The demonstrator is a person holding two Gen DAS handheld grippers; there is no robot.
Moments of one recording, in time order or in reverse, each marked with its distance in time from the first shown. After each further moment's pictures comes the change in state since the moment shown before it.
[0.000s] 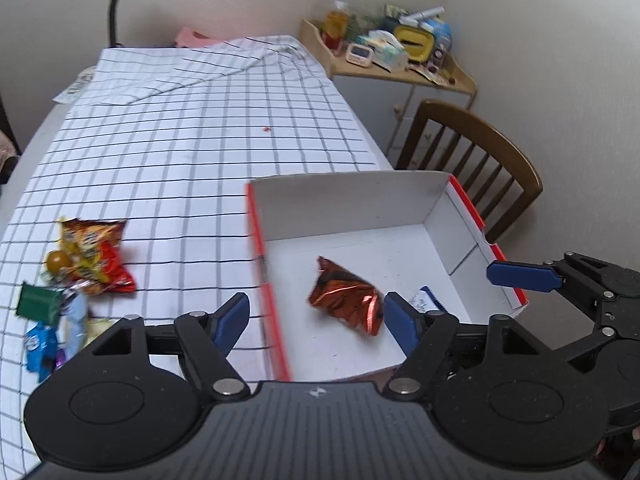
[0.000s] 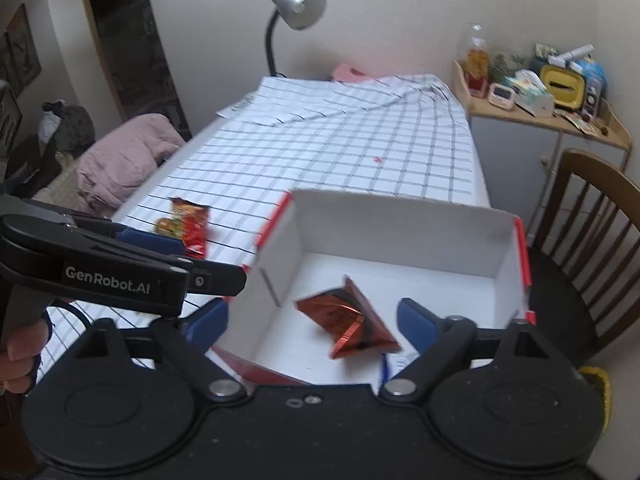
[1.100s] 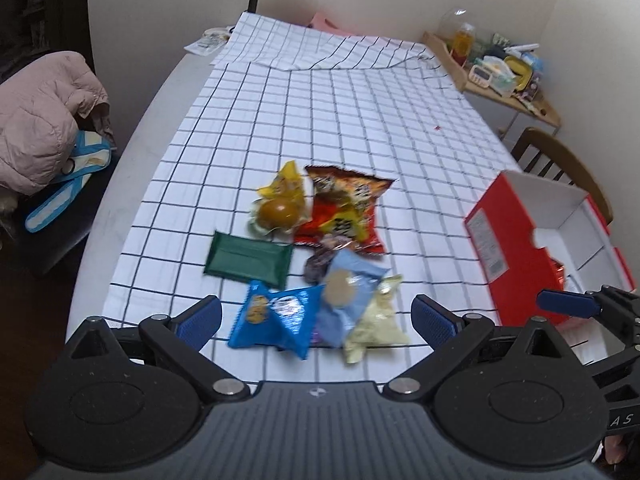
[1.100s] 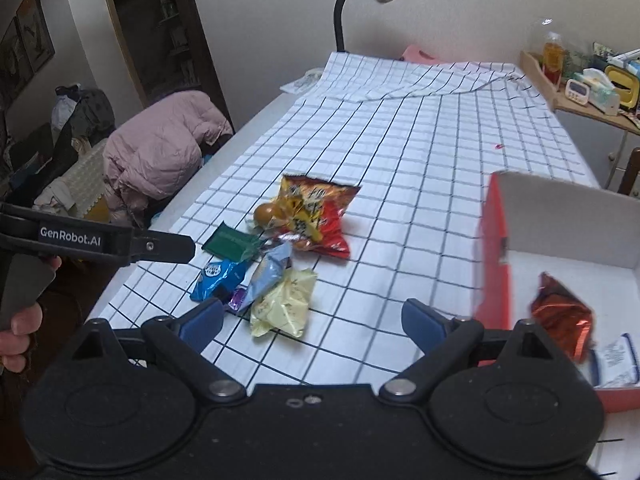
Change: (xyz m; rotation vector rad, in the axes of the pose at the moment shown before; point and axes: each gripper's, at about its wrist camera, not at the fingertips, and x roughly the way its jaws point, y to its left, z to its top) left arm -0.032 0.264 -0.056 -0.119 -0.003 0.093; right arm 0.120 0.188 -0.006 0.014 0.058 0.016
